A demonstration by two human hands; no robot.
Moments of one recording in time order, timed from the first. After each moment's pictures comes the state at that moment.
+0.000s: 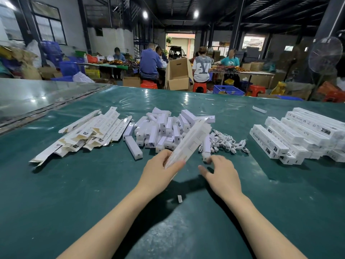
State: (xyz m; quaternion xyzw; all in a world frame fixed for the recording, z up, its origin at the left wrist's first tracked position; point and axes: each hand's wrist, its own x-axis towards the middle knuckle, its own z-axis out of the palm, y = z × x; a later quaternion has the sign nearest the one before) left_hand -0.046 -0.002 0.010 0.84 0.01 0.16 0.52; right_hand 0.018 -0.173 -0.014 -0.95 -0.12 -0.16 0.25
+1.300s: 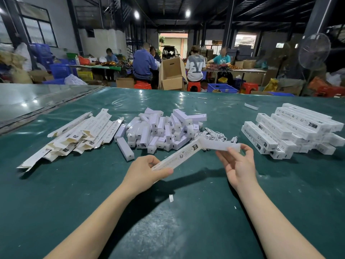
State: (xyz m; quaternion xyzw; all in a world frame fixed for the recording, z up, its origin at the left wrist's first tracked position) left_hand -0.043 0.013 0.010 0.88 0.07 0.10 0.46; right_hand 0.034 -0.209 0.007 -0.38 0.01 -0.08 0.92
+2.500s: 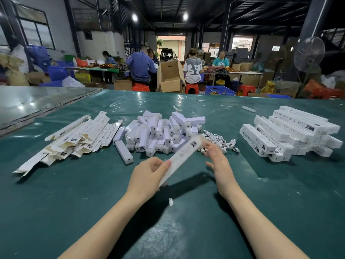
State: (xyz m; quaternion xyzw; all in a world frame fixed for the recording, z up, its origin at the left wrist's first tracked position) left_hand -0.049 -0.004 0.011 0.84 0.06 0.15 0.52; right_hand 0.021 -0.177 0.001 -0.69 -0.14 -0.07 0.71
